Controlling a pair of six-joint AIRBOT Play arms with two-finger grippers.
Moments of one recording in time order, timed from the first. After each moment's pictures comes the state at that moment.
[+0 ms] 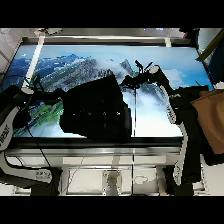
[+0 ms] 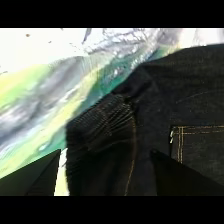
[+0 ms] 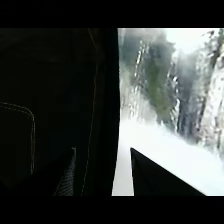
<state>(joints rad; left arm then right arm) 0.21 -1.58 1.07 0.80 -0.73 -1.21 0.12 -2.27 2.08 -0.72 1.18 1.36</state>
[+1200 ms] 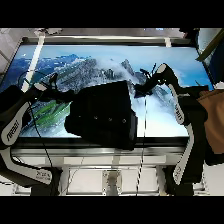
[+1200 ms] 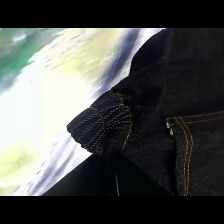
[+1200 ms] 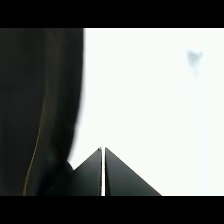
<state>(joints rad) 0.10 -1.64 1.15 0.84 -0.87 -1.17 0.05 -2.14 1.93 -1.00 1.53 1.40</state>
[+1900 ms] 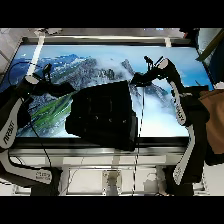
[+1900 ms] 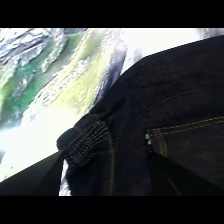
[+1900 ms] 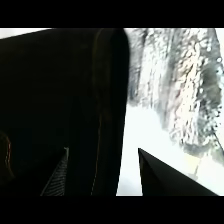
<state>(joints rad) 0.13 -1.61 1.26 0.87 -0.92 -1.15 0.05 -2.13 2.01 -0.93 1.24 1.43</state>
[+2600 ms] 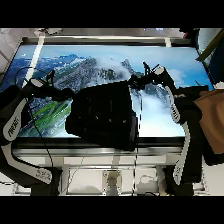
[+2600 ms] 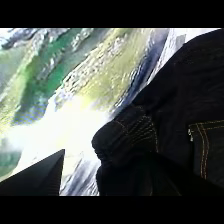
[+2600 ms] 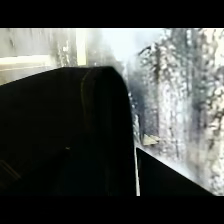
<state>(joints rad) 0.13 -1.71 1.27 0.89 -0.93 -1.17 0.07 -2.25 2.02 -0.74 1.13 1.42</state>
